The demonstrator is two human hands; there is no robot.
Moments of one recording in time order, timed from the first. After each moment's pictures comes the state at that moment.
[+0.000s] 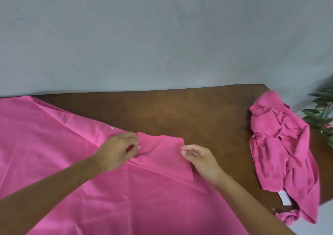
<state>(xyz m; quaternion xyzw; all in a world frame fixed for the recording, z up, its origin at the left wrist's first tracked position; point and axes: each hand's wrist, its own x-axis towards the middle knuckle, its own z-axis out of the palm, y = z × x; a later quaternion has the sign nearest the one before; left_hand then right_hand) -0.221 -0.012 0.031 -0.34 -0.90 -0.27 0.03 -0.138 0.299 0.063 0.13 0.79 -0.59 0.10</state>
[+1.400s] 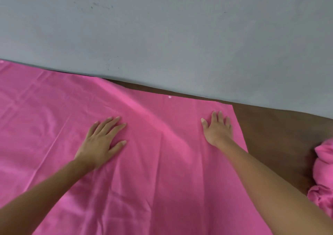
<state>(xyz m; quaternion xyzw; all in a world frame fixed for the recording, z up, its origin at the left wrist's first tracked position) -0.199 -0.138 -0.003 -0.04 -0.99 -0.13 0.03 -0.353 0.251 0.028 0.06 0.99 -0.03 0.13</state>
